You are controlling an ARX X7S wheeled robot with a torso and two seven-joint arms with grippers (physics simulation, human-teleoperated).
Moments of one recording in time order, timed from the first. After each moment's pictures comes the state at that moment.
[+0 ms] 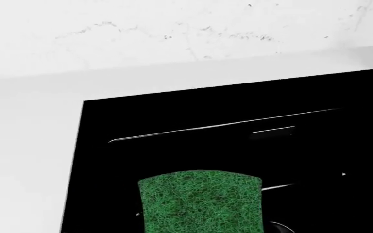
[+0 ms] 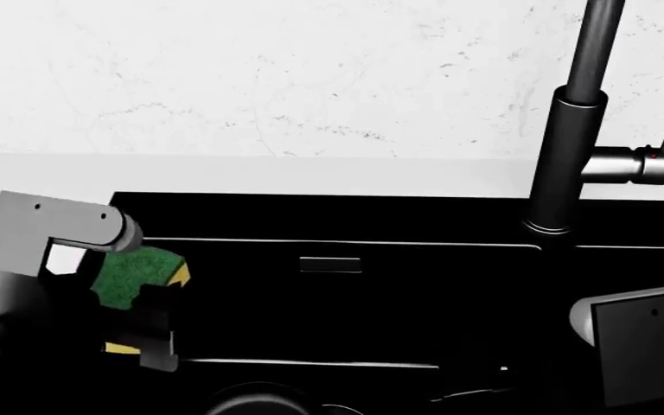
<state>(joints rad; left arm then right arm) -0.77 -0.38 0.24 0.23 -1.13 -1.24 -0.65 0.32 0.83 -0.17 -0.54 1.07 0.64 0.41</state>
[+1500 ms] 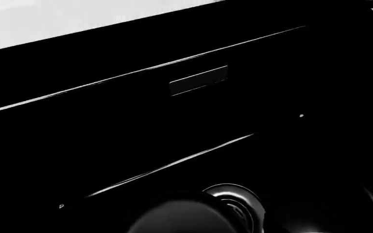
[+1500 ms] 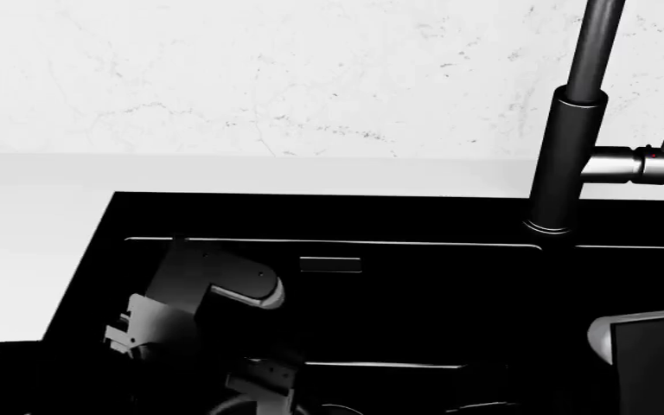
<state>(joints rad) -0.85 -0.21 0.57 -0.09 -0.95 -1.09 -0.46 0.24 0.83 -0.15 -0.51 1.03 0.56 0.38</state>
